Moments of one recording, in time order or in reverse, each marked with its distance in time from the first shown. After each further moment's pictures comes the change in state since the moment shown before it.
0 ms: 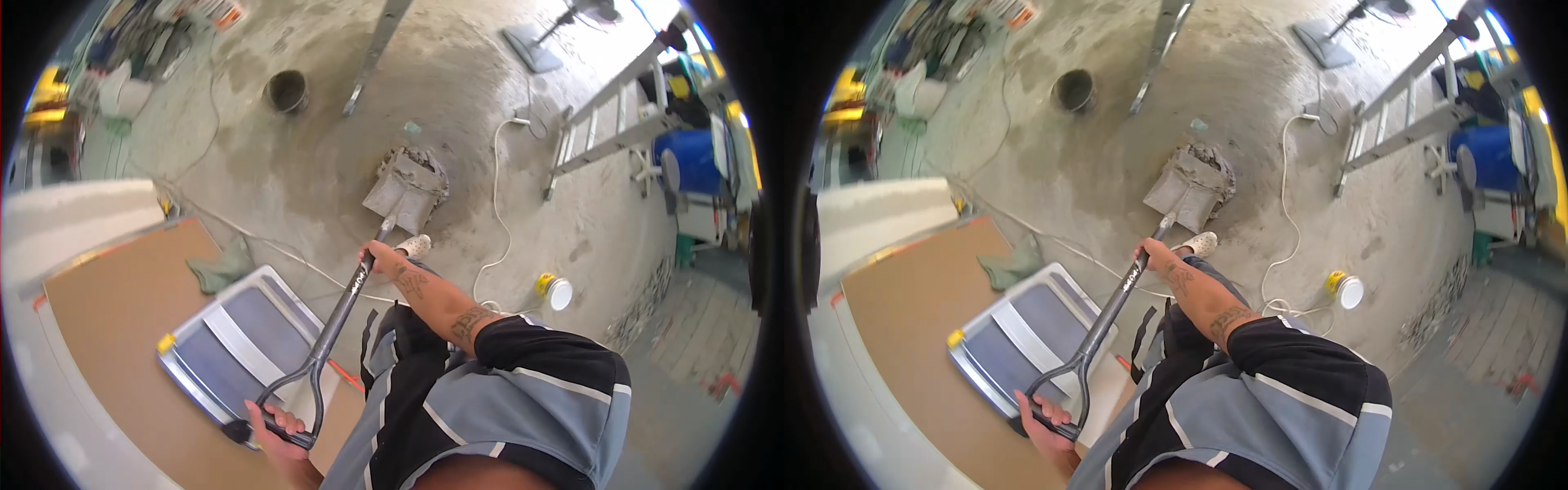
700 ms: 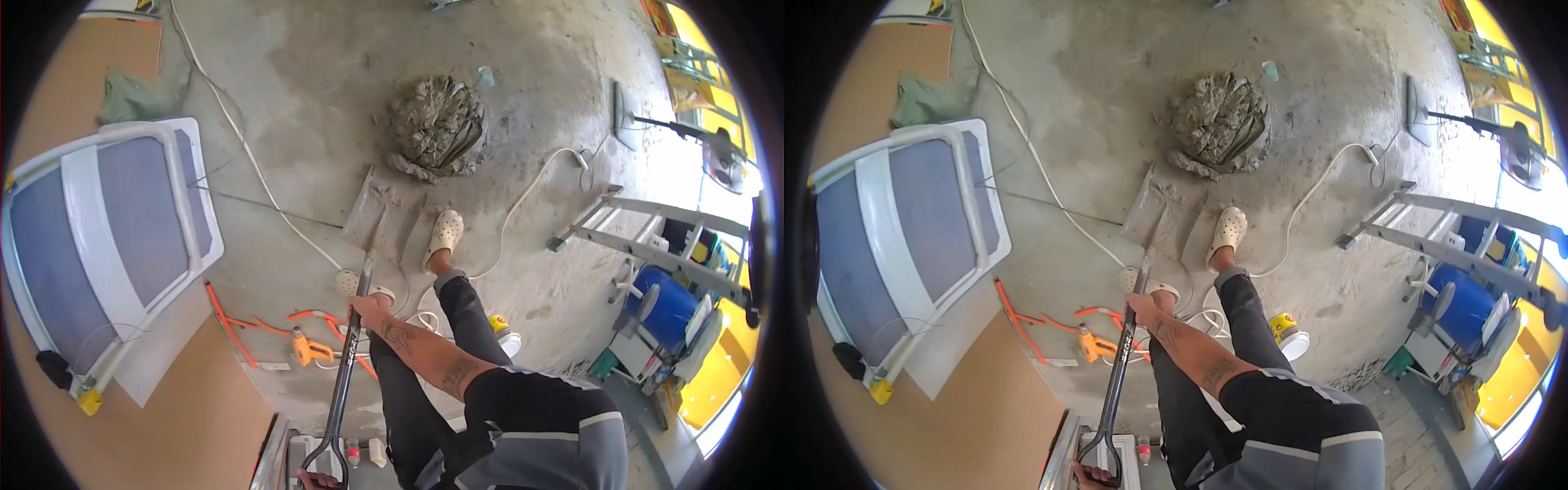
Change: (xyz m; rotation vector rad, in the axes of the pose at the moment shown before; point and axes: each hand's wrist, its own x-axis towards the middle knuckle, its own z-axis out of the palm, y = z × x) left_hand -0.019 -0.455 -0.236 -0.116 0.834 -0.213; right_hand 0.241 0.159 -0.482 -1.171 -0.190 0.241
